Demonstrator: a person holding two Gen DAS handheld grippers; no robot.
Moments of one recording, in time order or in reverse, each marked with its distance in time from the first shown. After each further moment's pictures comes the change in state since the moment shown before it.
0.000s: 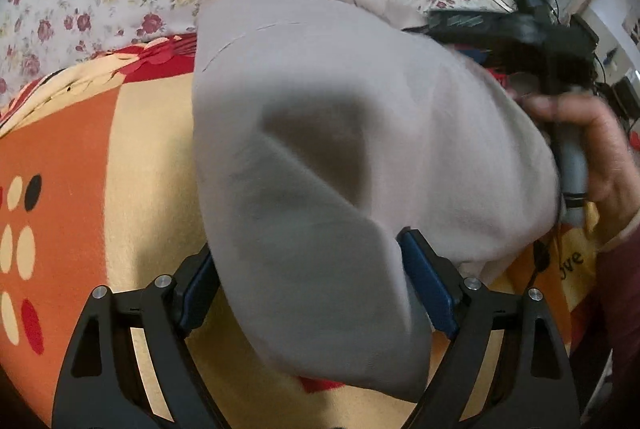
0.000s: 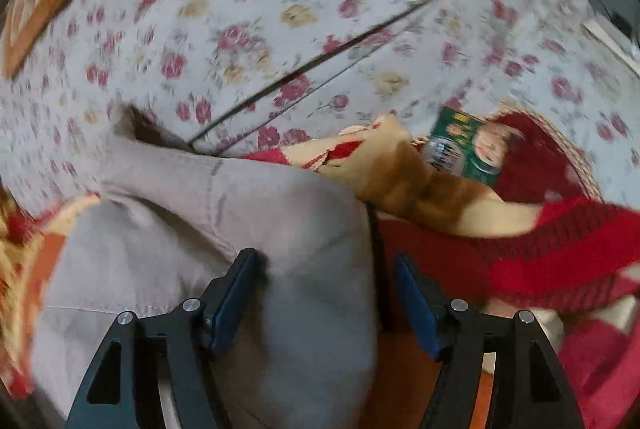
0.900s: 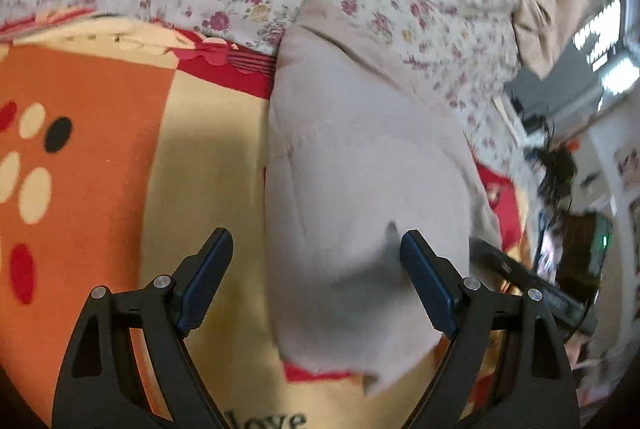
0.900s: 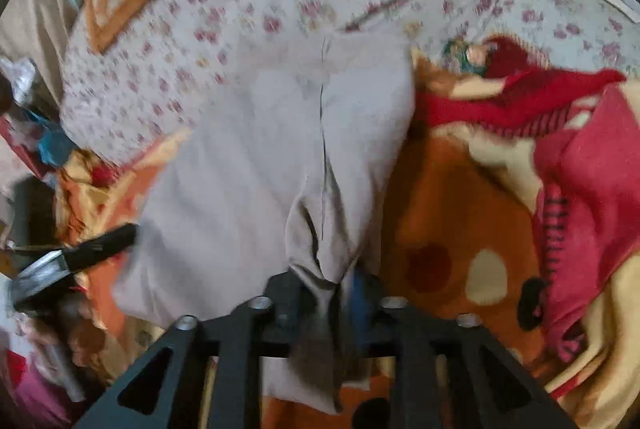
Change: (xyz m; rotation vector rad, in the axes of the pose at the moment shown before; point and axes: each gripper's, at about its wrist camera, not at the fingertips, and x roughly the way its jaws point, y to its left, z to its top) left arm -0.042 0.059 0.012 -0.398 -0.118 -0.174; right arm -0.096 -0.008 -0.105 -0.014 0.040 0.266
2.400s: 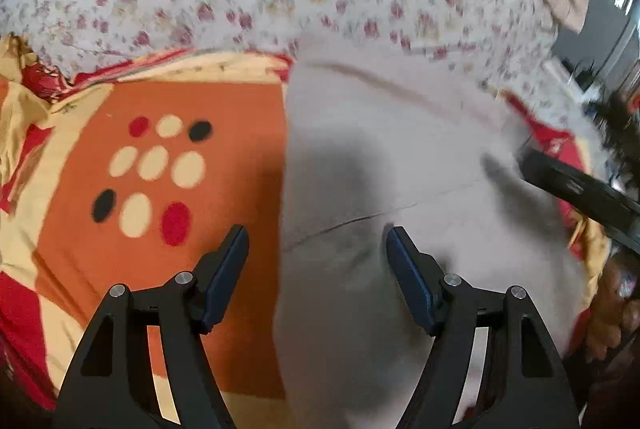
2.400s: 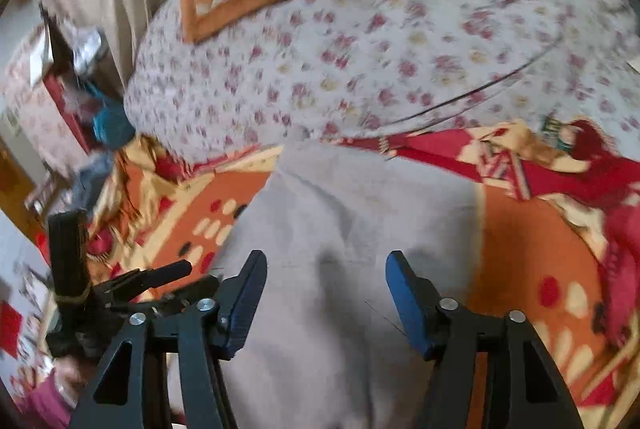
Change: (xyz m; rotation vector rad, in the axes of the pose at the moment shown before) left arm -0.065 0.005 -0.062 0.185 -0.055 0.359; right arm -0.012 0.140 -0.013 -0.183 -0.078 0.099
